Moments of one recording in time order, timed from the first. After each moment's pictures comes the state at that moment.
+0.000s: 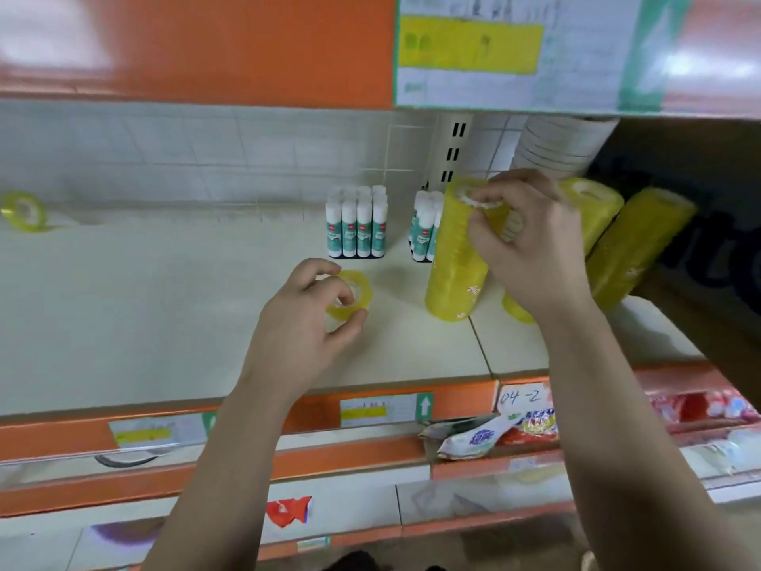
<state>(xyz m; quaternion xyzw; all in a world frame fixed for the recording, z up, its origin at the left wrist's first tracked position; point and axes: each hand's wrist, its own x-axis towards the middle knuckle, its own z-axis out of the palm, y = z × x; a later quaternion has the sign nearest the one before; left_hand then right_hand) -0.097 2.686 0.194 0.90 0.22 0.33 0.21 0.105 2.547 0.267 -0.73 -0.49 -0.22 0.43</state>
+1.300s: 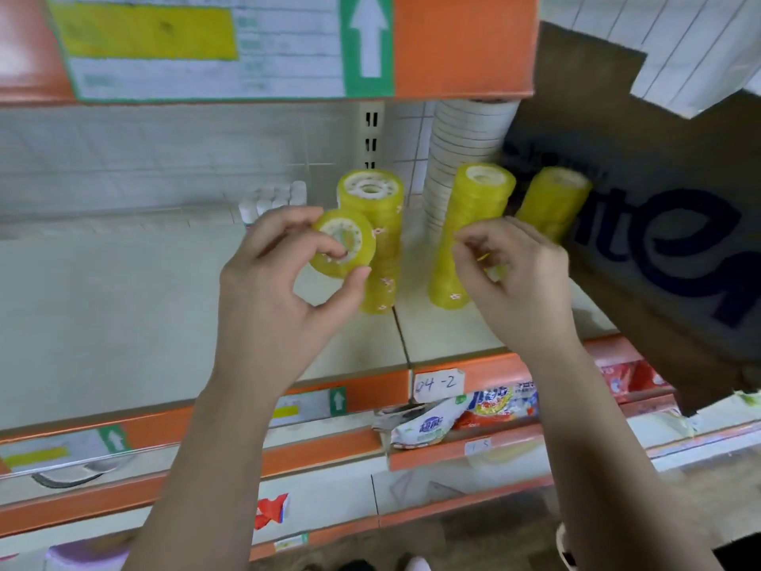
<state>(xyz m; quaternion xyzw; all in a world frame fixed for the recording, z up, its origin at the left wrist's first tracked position) -0.045 2.613 0.250 0.84 0.14 0.49 0.19 0.133 2.460 0.242 -0.72 -0.48 -0.21 0.45</state>
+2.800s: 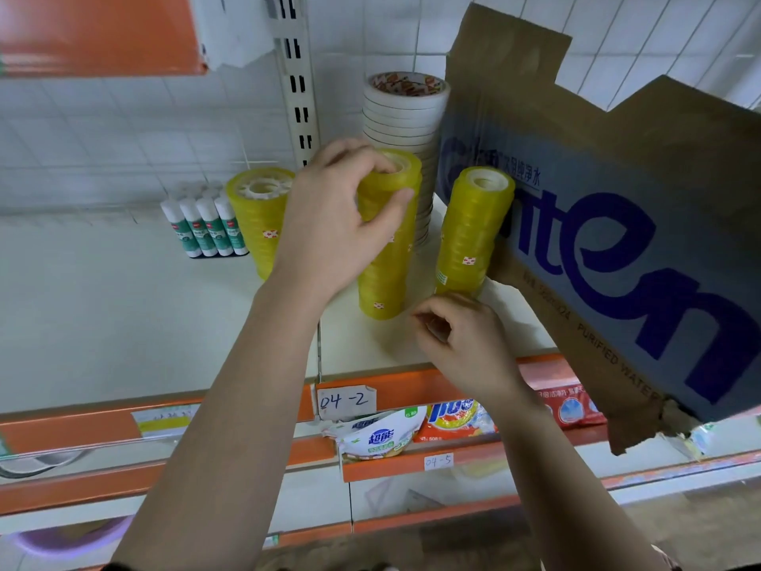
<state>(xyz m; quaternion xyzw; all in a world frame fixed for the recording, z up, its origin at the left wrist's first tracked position) 0.104 2.562 0.280 0.86 0.15 0.44 0.20 0.198 2.410 0.167 -0.76 -0.50 -0.01 0.41</state>
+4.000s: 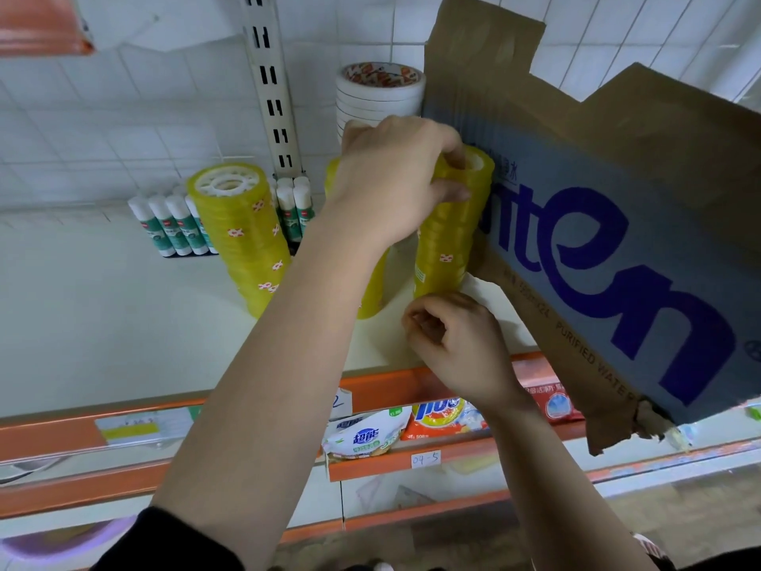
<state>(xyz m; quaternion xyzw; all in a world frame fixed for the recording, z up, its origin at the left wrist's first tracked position) 0.160 2.527 0.321 0.95 0.18 0.23 0.10 0.211 2.397 0.164 -0.77 -0.50 -0.03 0.40</state>
